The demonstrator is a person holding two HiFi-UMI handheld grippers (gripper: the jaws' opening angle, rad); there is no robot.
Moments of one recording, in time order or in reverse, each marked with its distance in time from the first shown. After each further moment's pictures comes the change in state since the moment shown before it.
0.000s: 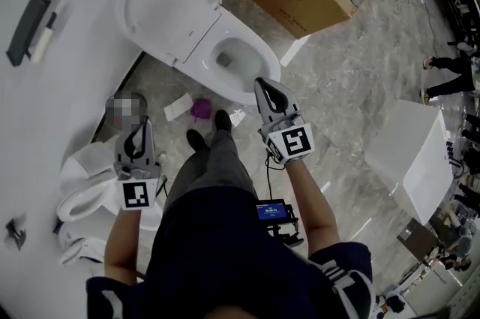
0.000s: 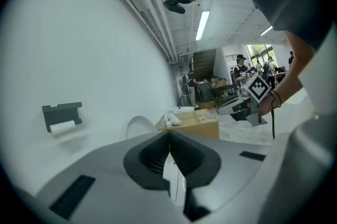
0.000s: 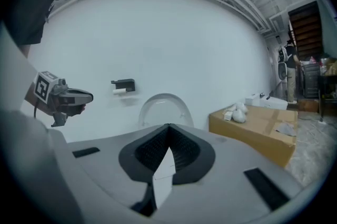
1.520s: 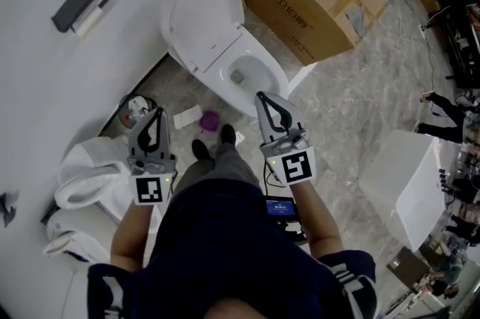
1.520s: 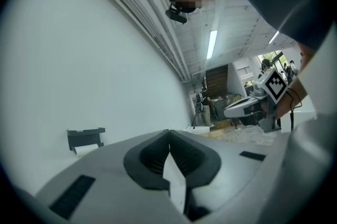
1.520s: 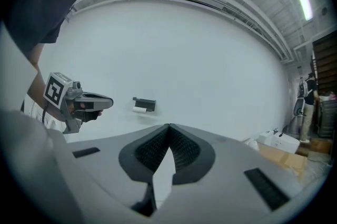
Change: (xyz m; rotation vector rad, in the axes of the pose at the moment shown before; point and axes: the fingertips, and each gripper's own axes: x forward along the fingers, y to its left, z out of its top) left arm -0.066 0.036 0.080 -0.031 -0.224 0.149; right arm -0.029 0.117 0.131 -0.232 -0.182 0.097
